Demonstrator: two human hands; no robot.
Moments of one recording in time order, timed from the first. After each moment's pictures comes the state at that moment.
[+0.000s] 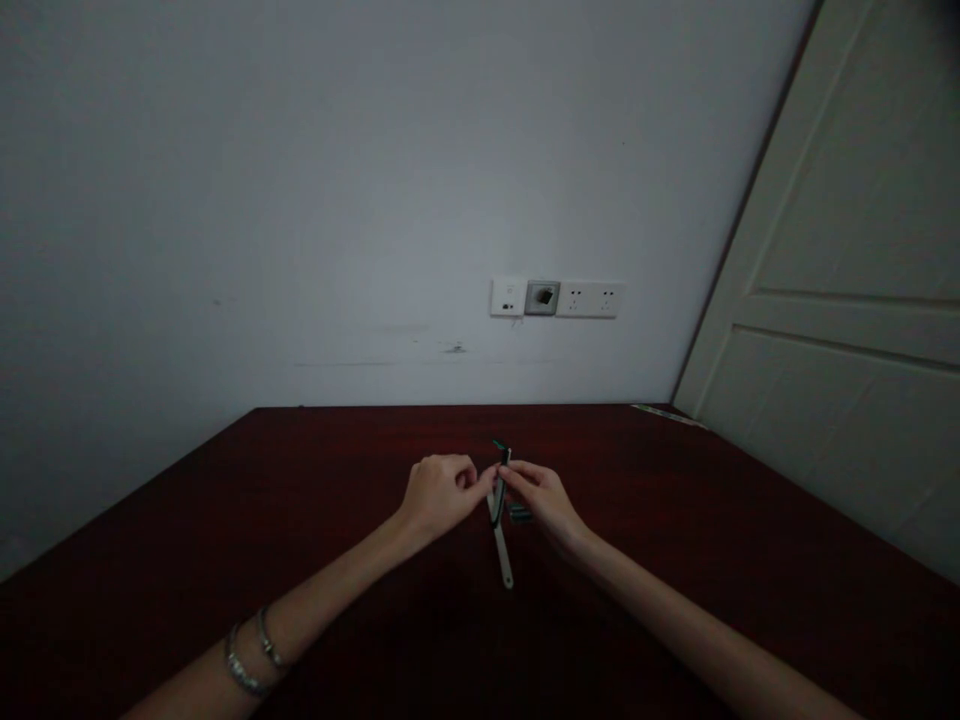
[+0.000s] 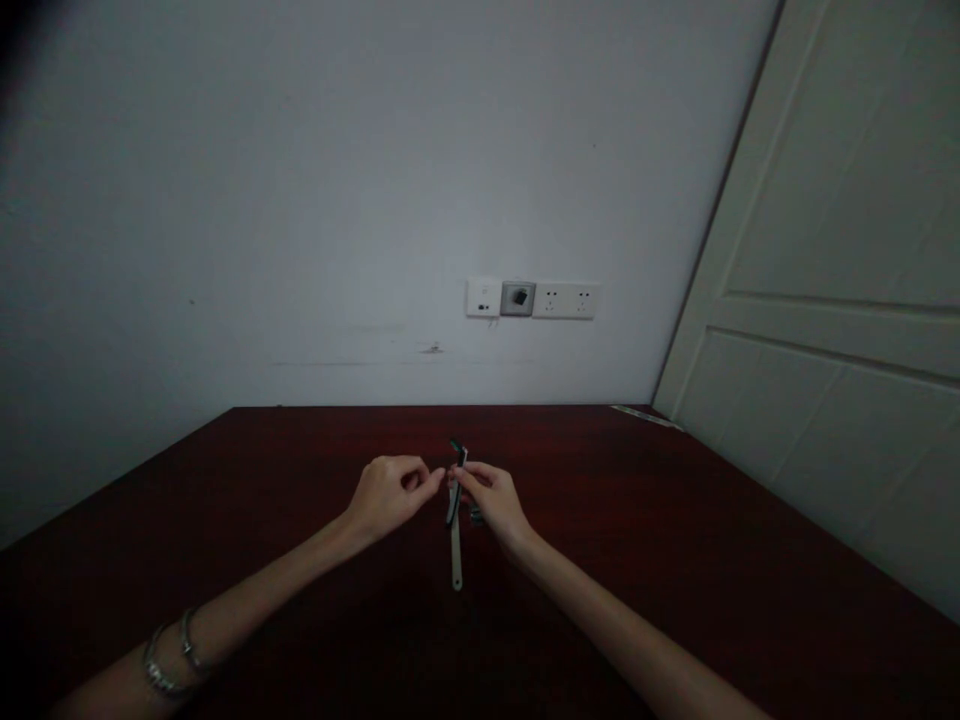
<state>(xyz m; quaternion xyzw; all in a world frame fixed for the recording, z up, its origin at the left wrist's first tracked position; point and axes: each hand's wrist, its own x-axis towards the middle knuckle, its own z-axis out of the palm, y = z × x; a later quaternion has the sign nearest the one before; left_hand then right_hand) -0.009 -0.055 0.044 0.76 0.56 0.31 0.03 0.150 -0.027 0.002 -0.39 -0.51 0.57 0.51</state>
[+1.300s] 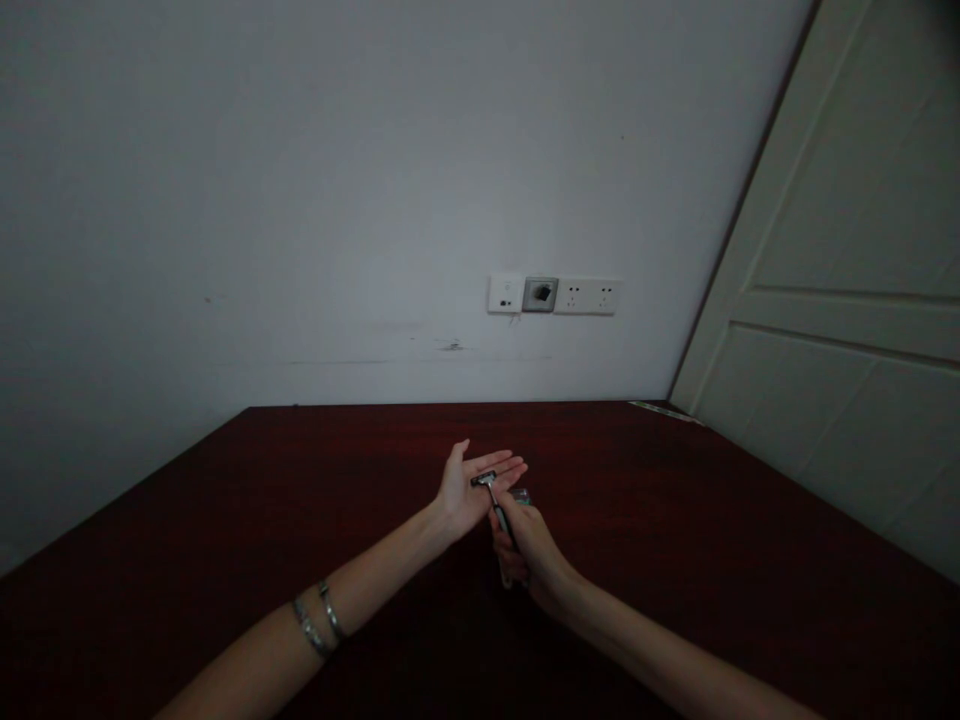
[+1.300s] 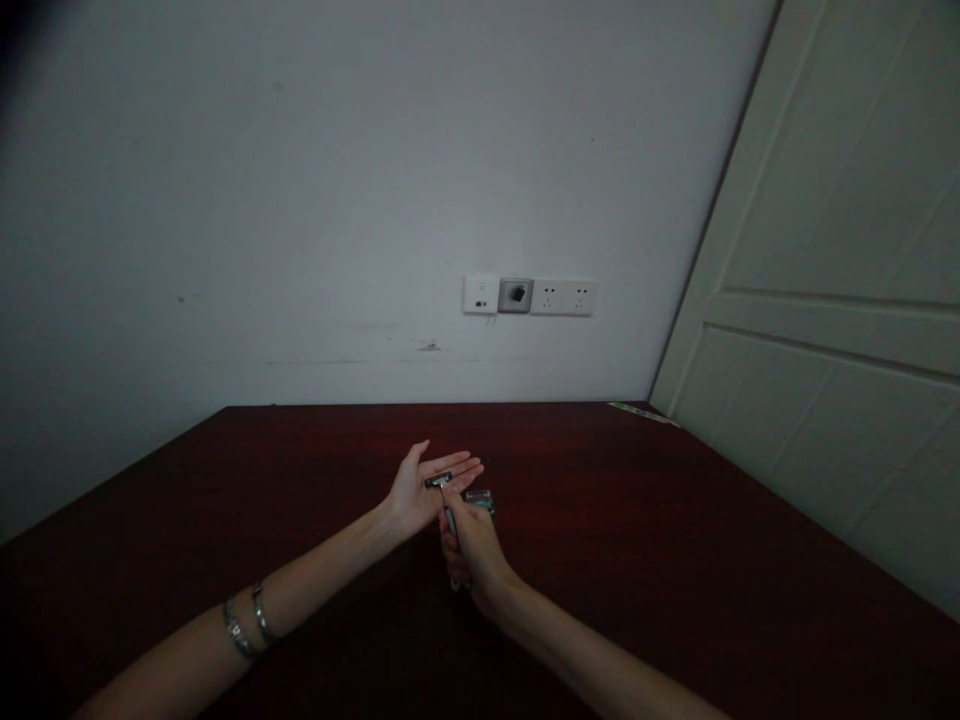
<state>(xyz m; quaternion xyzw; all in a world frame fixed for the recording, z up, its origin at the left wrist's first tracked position) 0.027 -0.021 0.019 0.21 0.28 0.50 0.79 0.126 -0.071 -0.008 -0.42 -0.42 0.68 0.44</state>
